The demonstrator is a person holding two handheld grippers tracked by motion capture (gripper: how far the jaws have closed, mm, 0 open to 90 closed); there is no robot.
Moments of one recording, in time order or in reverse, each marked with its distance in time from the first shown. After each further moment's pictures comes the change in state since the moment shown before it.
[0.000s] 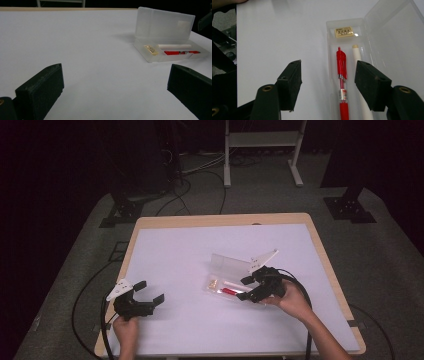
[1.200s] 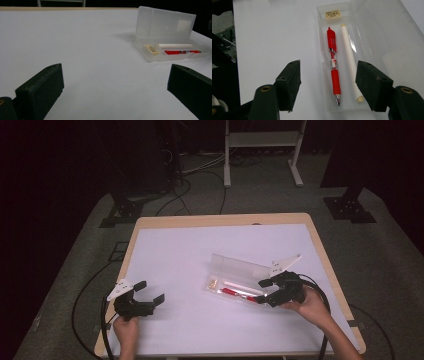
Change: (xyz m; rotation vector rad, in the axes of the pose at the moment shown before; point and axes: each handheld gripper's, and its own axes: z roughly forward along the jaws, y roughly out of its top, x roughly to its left) left arm -0.001 0.000 0.001 0.005 0.004 0.002; right arm -0.004 -0.039 -0.035 -0.019 -0.046 0.036
